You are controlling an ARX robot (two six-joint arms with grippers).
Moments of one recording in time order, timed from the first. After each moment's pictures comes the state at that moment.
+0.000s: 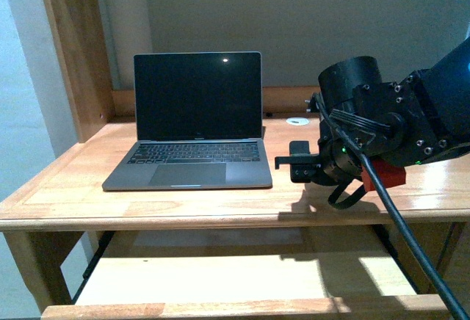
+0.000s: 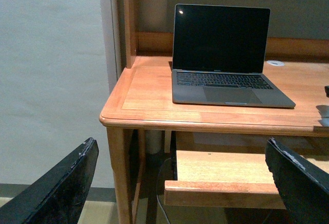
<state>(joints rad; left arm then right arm) 0.00 0.00 0.01 0.00 0.00 -0.01 0.26 2.26 1.50 0.19 0.24 0.20</state>
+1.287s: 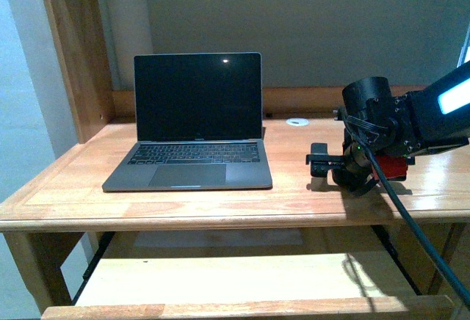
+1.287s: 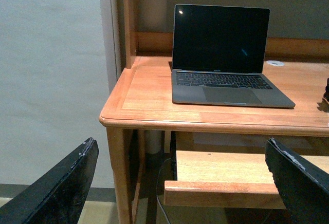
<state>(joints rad) 0.00 0.00 0.01 0.00 0.00 -0.01 0.12 2.55 1.91 0.02 0.22 0.21</state>
